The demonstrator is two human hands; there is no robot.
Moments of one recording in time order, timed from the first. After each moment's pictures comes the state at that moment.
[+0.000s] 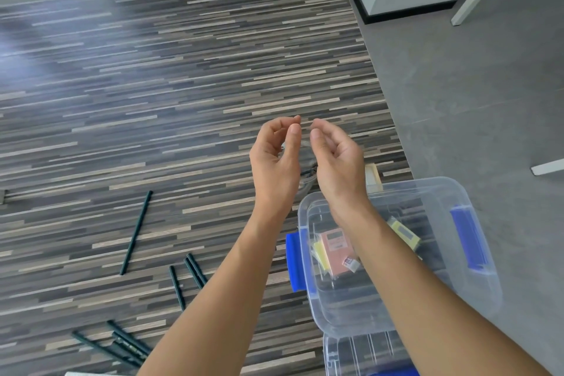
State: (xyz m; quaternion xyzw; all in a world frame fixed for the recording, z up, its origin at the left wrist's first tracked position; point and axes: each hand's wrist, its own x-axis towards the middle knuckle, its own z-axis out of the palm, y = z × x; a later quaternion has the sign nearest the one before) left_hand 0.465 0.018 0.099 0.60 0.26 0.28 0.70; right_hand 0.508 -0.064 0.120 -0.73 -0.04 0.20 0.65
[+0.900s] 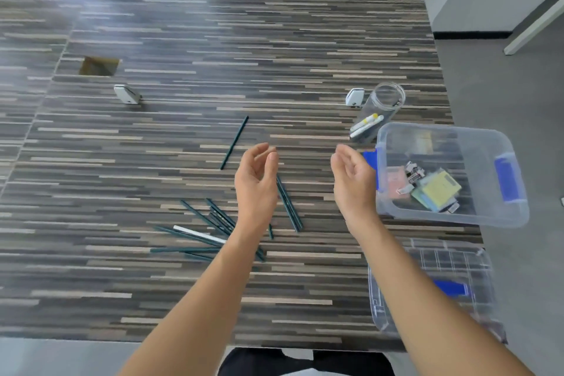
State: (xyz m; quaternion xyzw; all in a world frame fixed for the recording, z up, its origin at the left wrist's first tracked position) left_hand 0.179 0.040 0.114 0.60 0.40 0.30 0.63; right_hand 0.290 -0.075 0.124 -0.78 -0.09 0.22 0.58
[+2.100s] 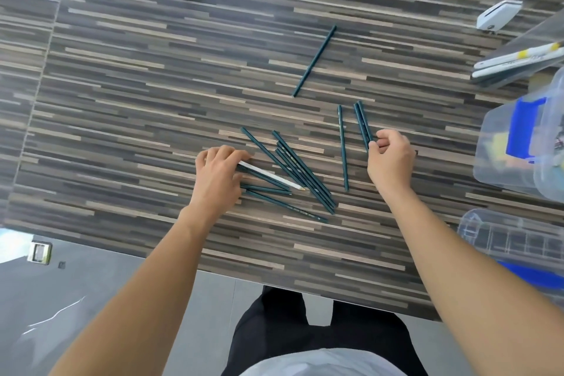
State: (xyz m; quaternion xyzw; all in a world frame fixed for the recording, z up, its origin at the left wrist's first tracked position) left_hand -0.045 0.154 -0.007 0.90 0.38 -0.08 0.19; right_hand 0.222 -0.018 -0.019 -0.93 -0.17 0.18 0.27
